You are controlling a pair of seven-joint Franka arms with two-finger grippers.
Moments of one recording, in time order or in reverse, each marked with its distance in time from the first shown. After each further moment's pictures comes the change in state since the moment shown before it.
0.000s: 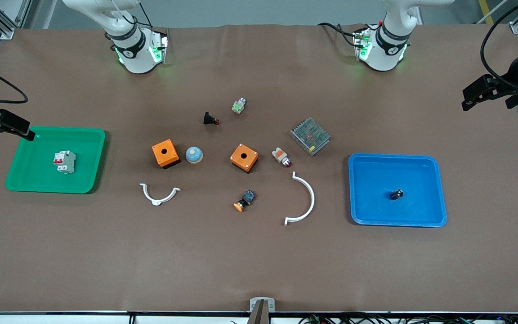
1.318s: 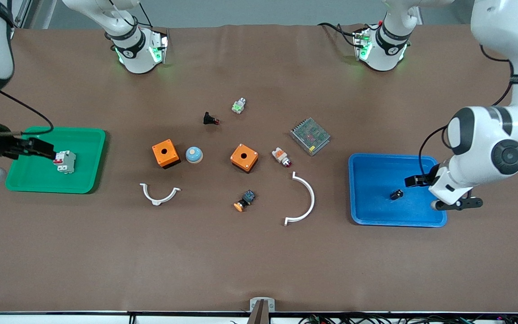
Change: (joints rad) left arm 0.027 0.432 0.024 -0.333 -0.056 0.677 -0.006; right arm 0.014 0.147 0.008 -0.013 -0.049 0.076 -0.007
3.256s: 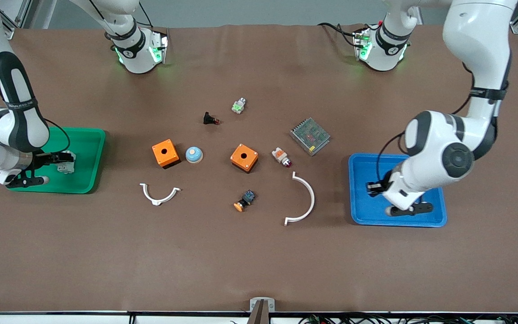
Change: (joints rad) left arm -0.092 0.054 -0.183 0.119 -0.057 0.028 -0.284; right arm -0.319 0.223 -0.013 -0.498 -0.040 0.536 -0.430
